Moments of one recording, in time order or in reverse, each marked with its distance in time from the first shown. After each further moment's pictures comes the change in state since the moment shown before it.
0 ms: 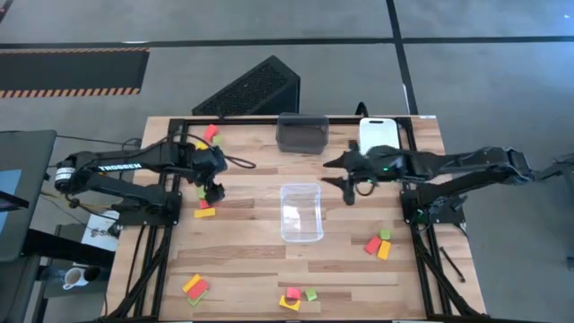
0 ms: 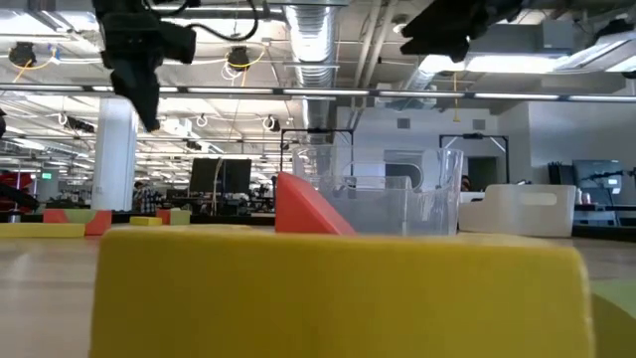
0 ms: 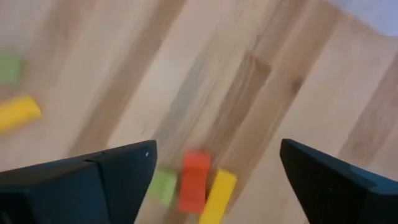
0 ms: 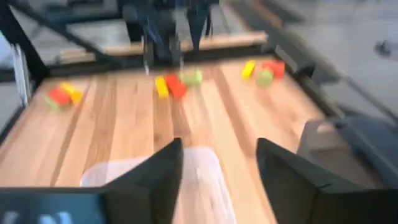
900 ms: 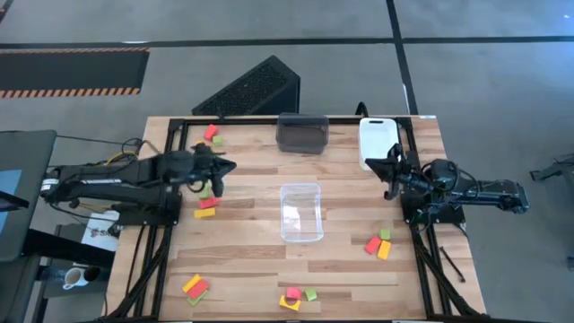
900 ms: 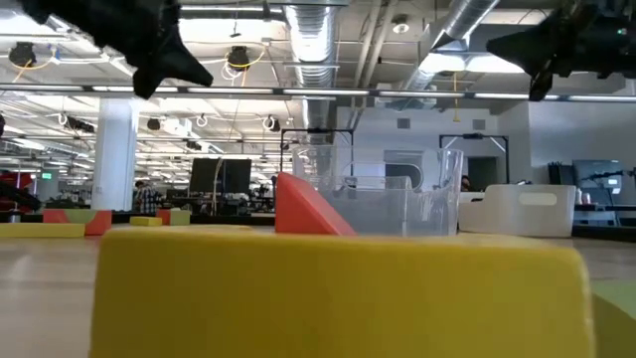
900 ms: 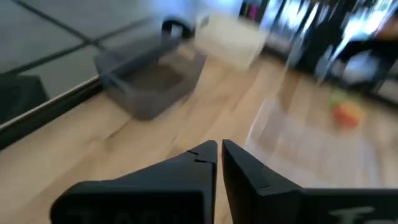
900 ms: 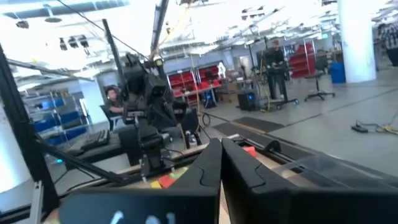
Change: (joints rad) left arm -0.046 -0.345 -0.323 0.774 -0.205 0.023; right arm -0.088 -0.890 -0.681 0.403 0.059 0.103
